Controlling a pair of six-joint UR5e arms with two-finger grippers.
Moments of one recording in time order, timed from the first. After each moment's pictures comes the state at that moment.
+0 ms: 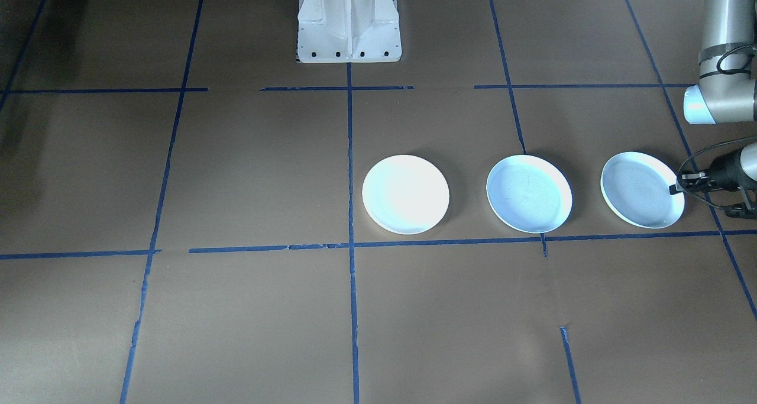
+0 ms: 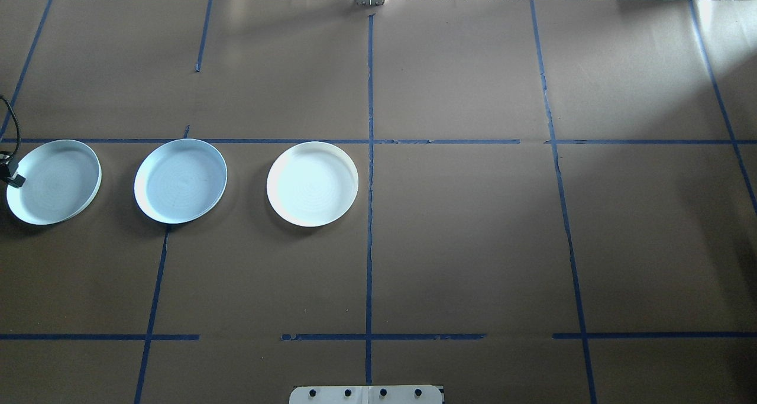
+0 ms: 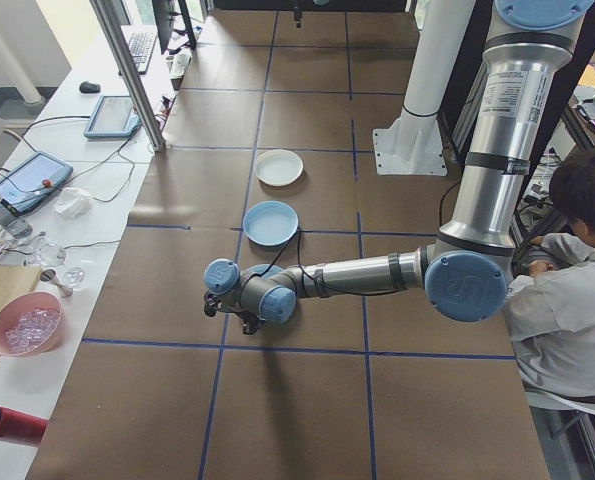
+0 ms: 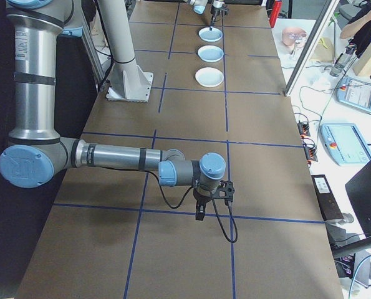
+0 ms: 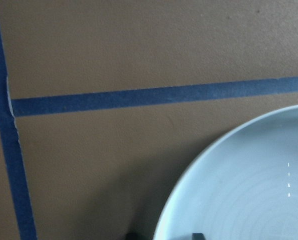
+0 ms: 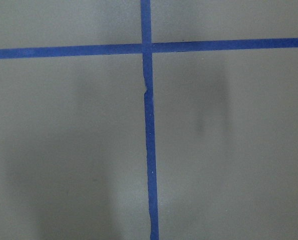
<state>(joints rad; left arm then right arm) -1.22 -1.72 -1.18 -2.03 -2.48 -0.33 1.41 -1.65 1.57 -1.44 2.31 0.21</state>
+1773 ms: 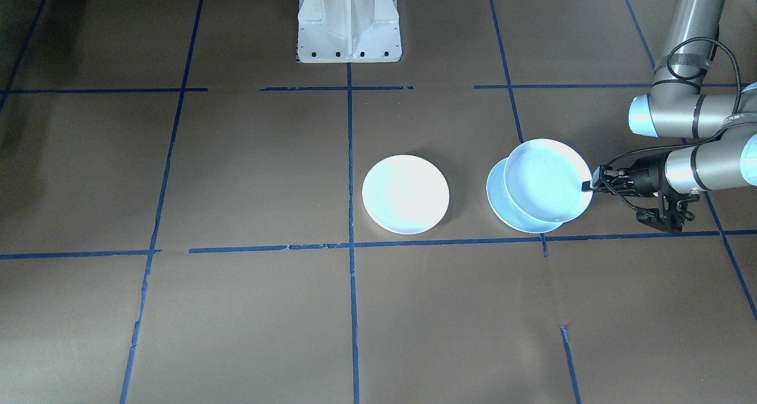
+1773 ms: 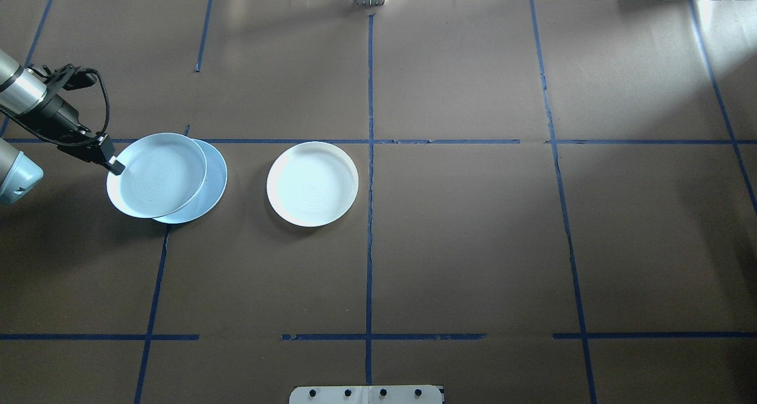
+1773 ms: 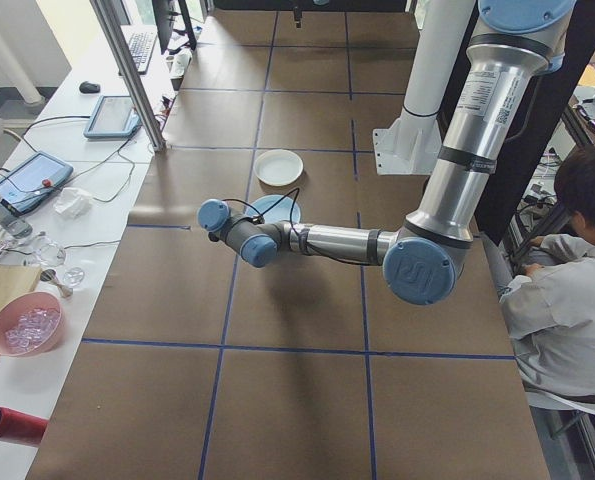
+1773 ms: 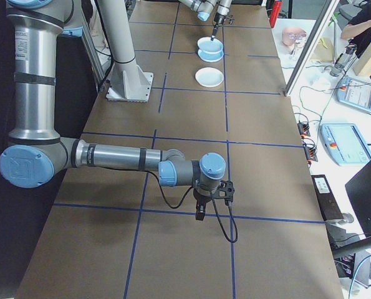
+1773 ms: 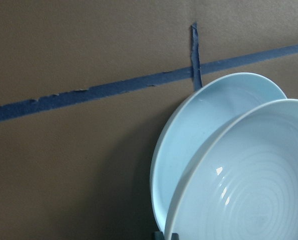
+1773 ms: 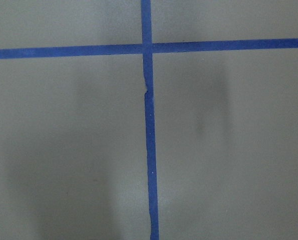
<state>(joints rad) -1.07 -1.87 -1.26 -2.07 -2.69 -0.48 1.41 -1.65 1.57 -1.44 2.31 0.21</state>
